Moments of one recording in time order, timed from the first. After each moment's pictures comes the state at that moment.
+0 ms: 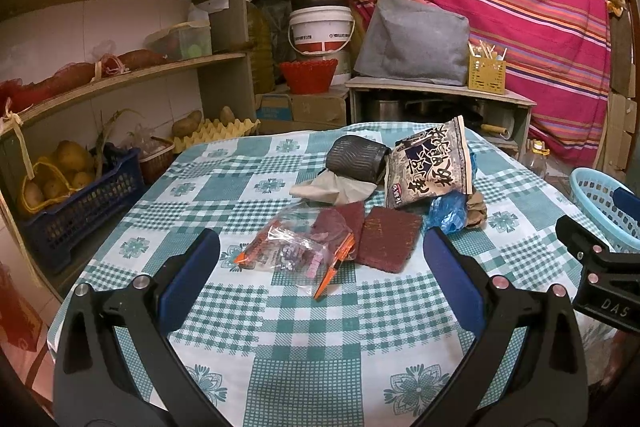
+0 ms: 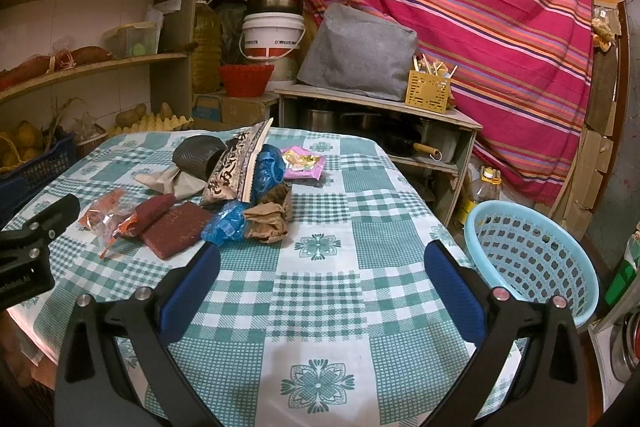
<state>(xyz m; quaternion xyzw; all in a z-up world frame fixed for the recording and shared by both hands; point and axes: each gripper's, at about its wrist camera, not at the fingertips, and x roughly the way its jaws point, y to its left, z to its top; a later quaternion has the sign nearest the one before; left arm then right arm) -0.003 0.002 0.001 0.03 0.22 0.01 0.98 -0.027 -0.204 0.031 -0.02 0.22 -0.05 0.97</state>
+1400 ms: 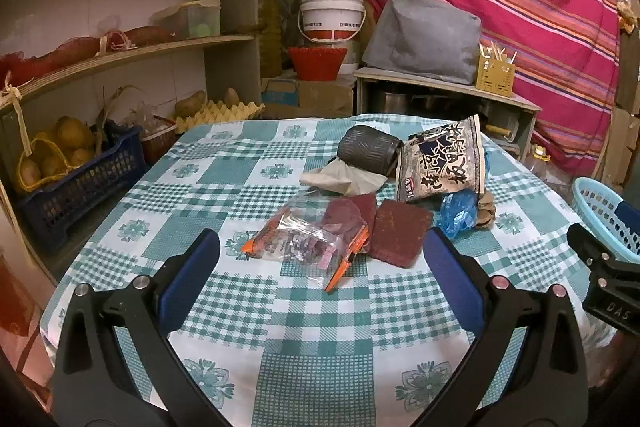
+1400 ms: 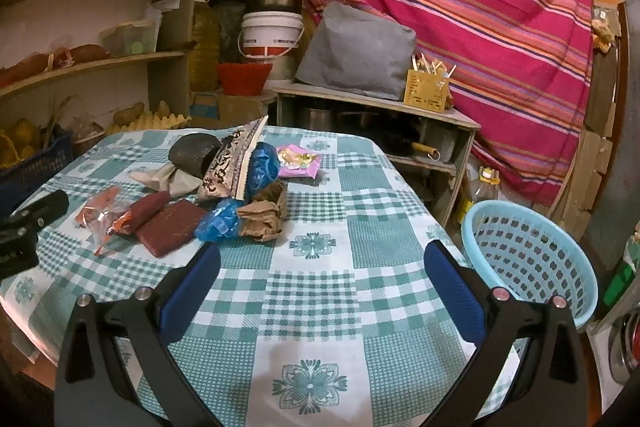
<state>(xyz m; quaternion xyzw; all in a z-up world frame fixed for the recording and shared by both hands) 0.002 0.024 -0.002 0.00 0.24 0.01 0.97 -0.023 -0.210 0.023 -0.03 0.23 -0.05 0.97</state>
